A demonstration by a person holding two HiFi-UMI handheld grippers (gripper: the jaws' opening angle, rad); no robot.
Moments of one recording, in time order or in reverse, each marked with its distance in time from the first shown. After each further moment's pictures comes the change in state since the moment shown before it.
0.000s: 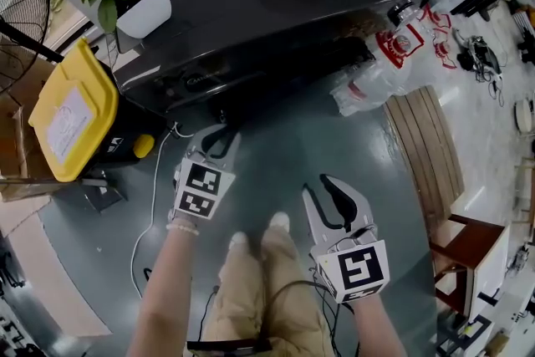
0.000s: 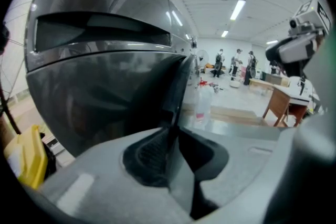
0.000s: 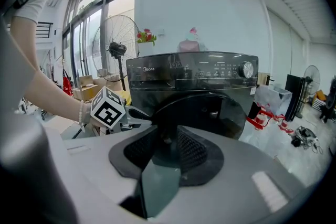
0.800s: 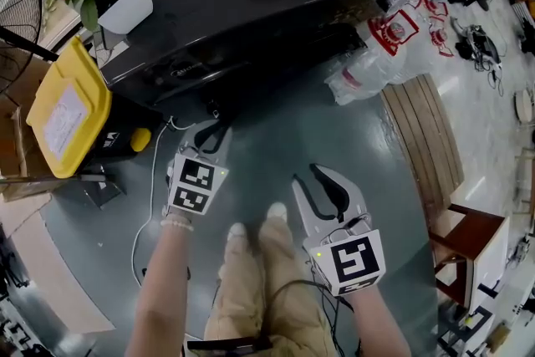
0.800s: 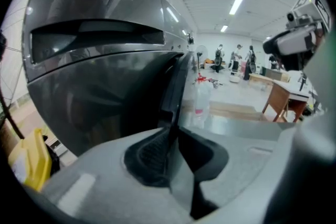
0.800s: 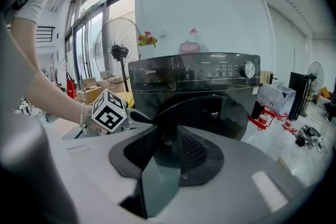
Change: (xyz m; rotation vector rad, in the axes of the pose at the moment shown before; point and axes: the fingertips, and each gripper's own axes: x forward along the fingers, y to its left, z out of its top) left arm -0.003 -0.011 -0.002 0.026 0.048 0.004; right arm -0.006 -0.001 0.004 0.010 -0.003 0.036
